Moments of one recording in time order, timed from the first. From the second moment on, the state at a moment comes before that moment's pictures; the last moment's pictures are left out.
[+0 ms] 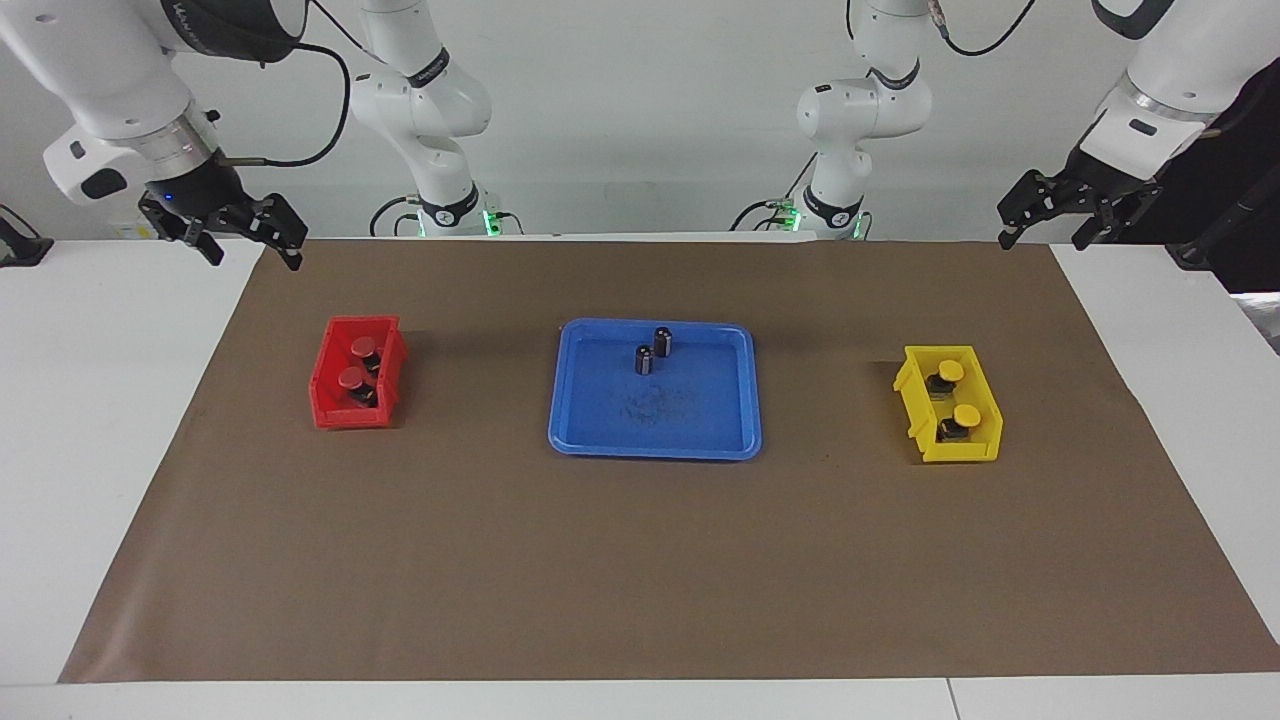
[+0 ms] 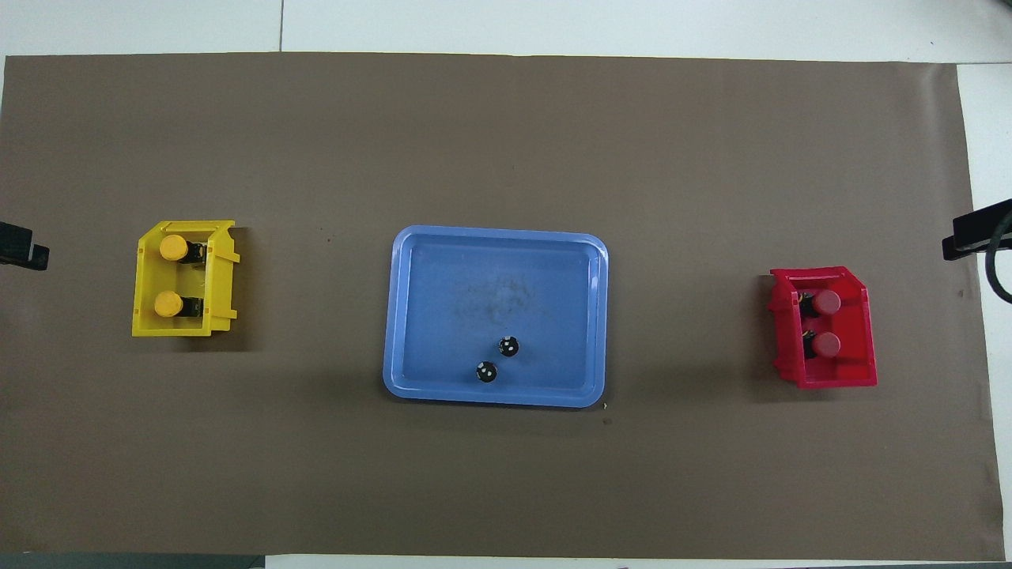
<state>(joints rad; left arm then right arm) 0.02 -0.05 -0.02 -1.53 -0.01 1.44 0.08 -0.10 0.00 -0.02 -1.54 -0.03 1.46 -0.03</state>
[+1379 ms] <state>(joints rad) 0.02 -0.05 -0.02 -1.53 -0.01 1.44 0.08 -0.09 0.00 -0.02 -1.61 -0.01 1.60 -0.03</state>
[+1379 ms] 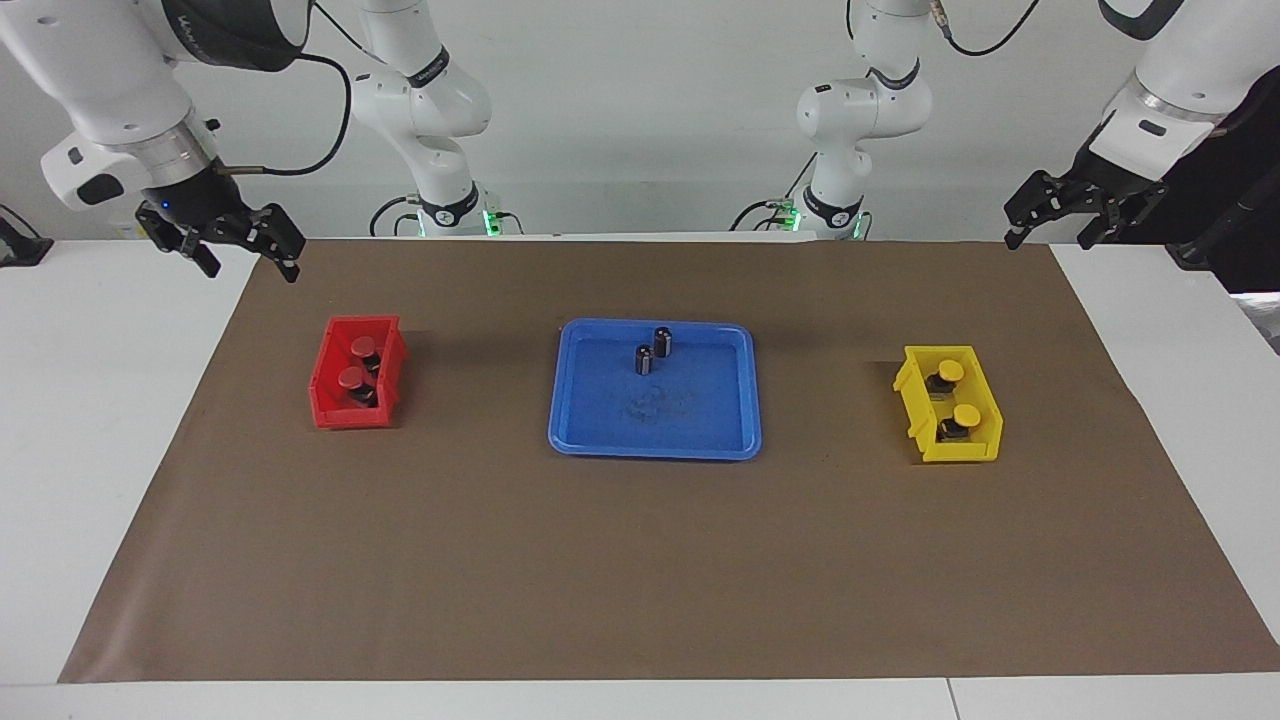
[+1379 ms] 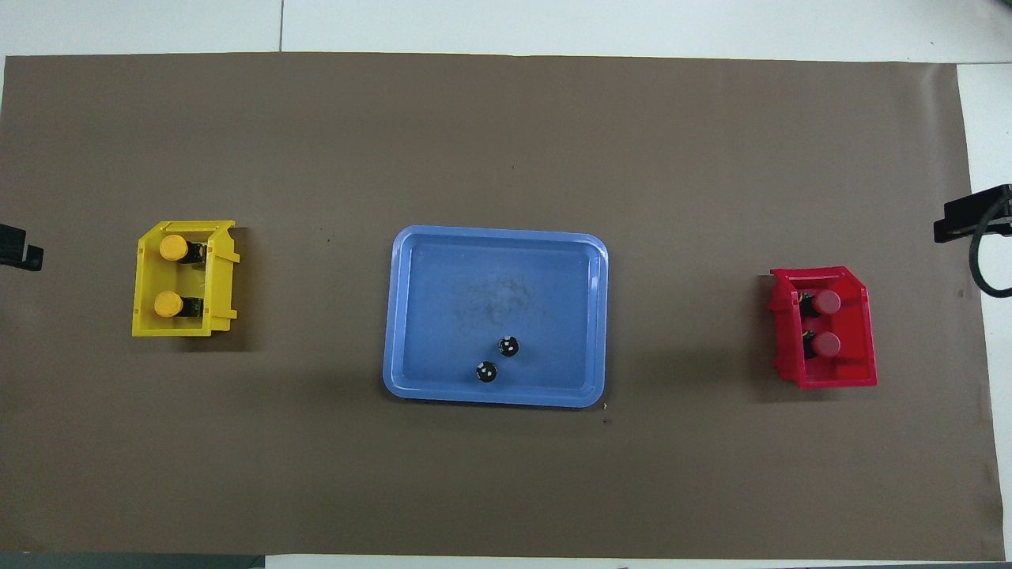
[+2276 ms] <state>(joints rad) 0.02 -0.05 -0.02 -1.53 -0.01 1.44 0.08 -0.11 0.01 -0.02 -2.08 0.03 2.08 -0.03</state>
